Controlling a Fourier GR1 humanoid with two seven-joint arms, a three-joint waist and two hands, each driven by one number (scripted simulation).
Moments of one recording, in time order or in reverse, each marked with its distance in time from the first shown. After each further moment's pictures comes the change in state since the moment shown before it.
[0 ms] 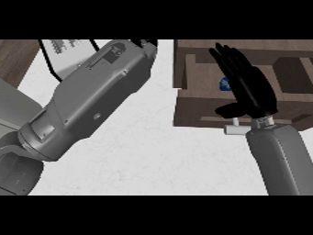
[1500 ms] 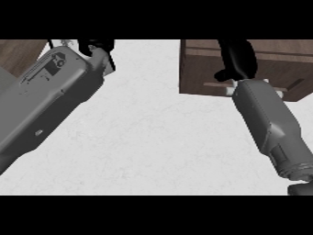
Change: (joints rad) left arm 0.202 0.250 0.009 -0.412 -0.116 0.039 0.199; right arm -0.520 -0.037 -0.198 1.022 0.201 -0.658 -0.038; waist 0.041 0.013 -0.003
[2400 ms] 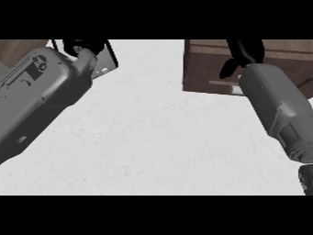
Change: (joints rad) left arm 0.027 0.061 0.011 -0.124 -0.033 0.005 0.078; right arm -0.177 -0.067 -0.077 0.225 -0.028 0.072 -0.061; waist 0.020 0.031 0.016
